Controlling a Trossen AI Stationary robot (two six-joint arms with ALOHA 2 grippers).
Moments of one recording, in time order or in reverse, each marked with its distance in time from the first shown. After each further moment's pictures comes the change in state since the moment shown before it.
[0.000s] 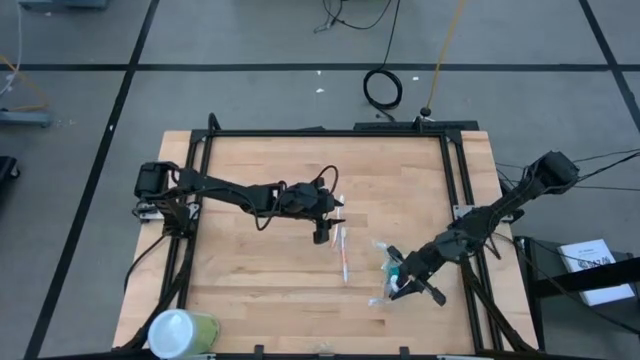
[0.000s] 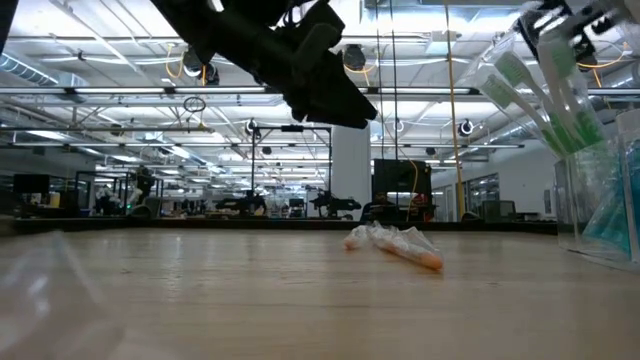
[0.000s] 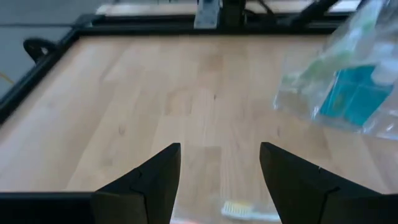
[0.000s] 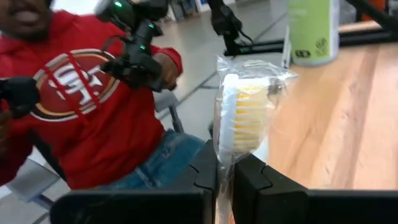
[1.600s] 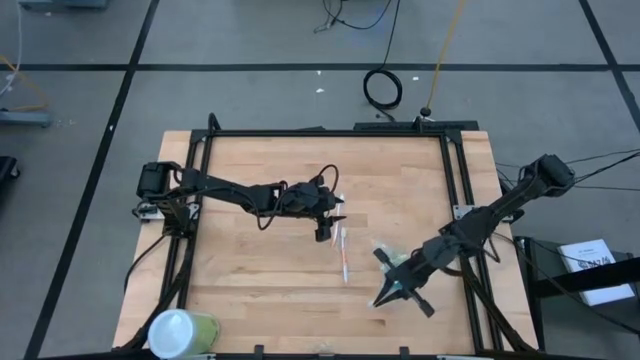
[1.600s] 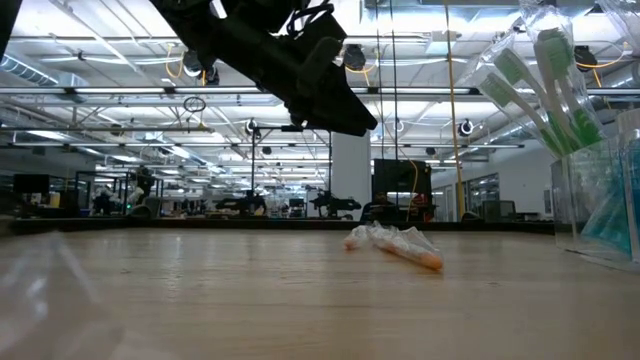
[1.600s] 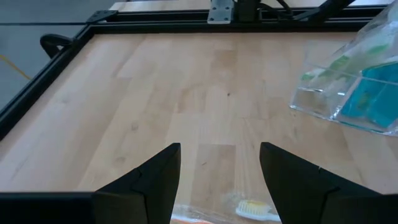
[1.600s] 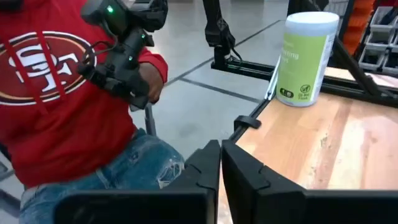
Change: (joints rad) left arm 0.007 0.019 -0.001 0.019 -0.043 0.006; right arm -0.005 0.105 0.390 -0.355 0.044 -0.236
